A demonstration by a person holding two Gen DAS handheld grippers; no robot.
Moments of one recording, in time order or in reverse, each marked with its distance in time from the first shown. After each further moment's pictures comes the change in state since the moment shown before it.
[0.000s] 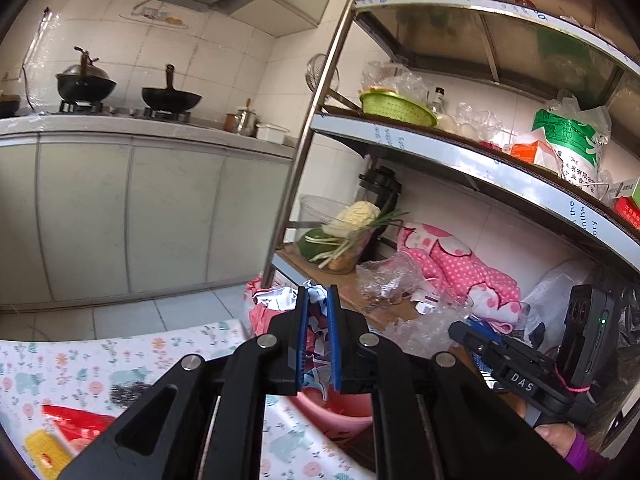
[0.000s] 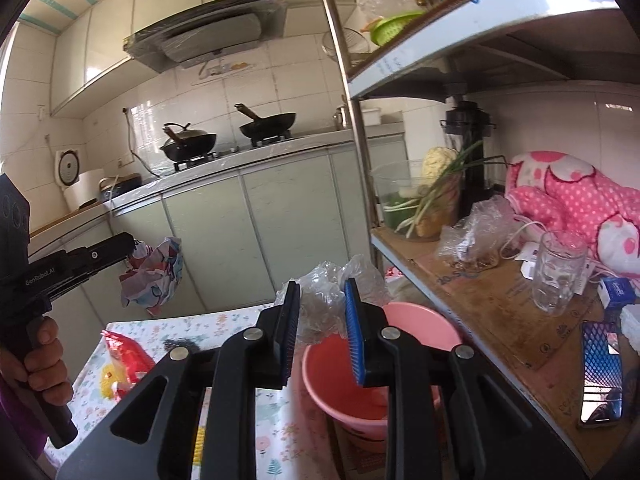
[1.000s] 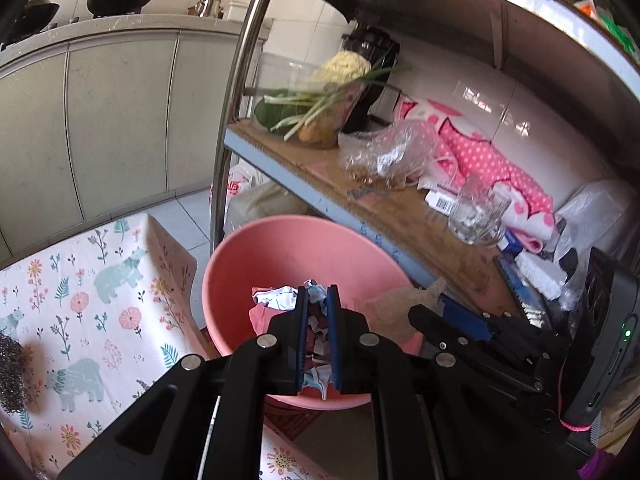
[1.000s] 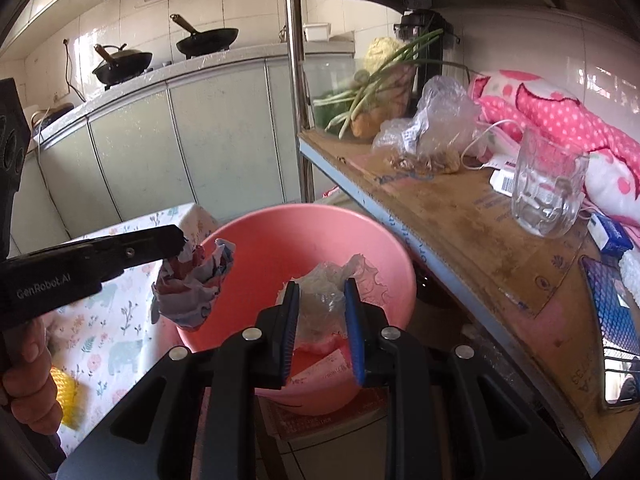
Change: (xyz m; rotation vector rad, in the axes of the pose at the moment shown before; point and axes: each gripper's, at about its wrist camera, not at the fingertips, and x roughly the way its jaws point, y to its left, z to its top) left arm 0.184 -0.034 -0.100 0.024 0.371 -0.038; right arm 0.097 -0.056 -0.077 -0.045 0.258 -0.219
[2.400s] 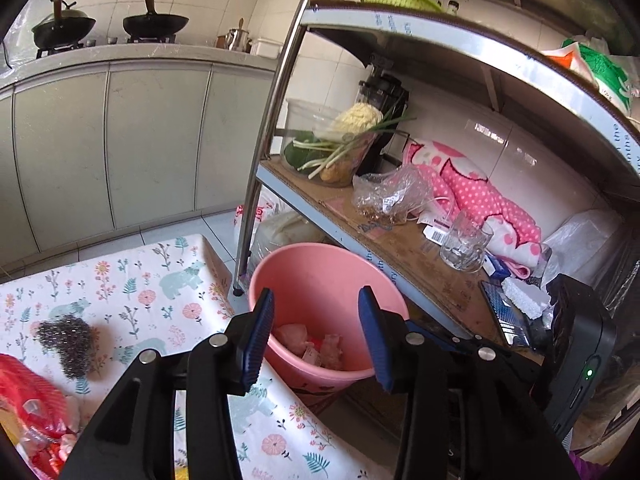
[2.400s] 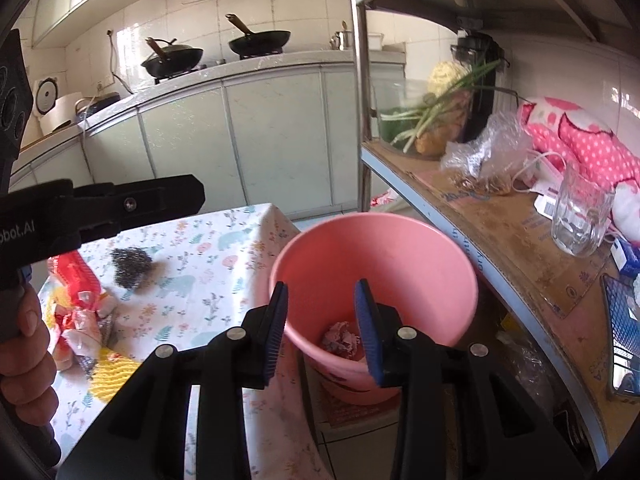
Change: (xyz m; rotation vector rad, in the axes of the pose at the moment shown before) left arm -0.108 0.003 -0.002 -0.050 -0.121 0.060; right arm -0.045 0.056 0.006 -0.071 -0.016 0.149
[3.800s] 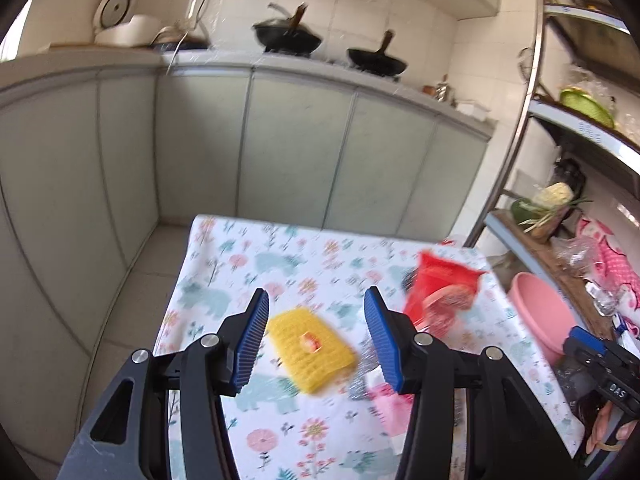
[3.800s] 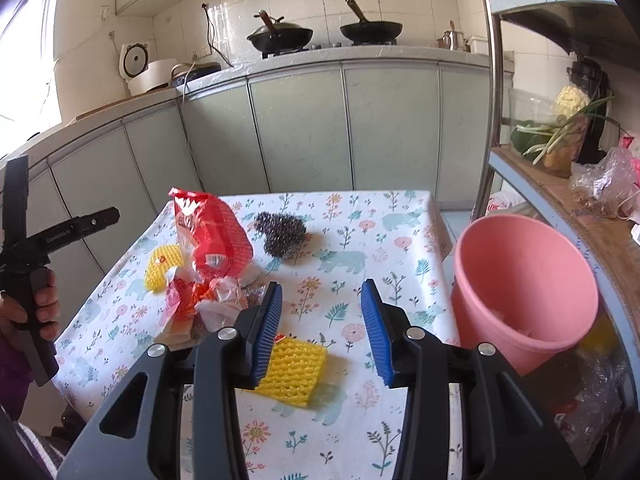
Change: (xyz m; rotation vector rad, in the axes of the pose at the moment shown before) left arm -0.206 0.226 -0.106 -0.291 -0.125 0.567; right arm -0.015 0.123 -0.019 -0.143 0.060 0.287
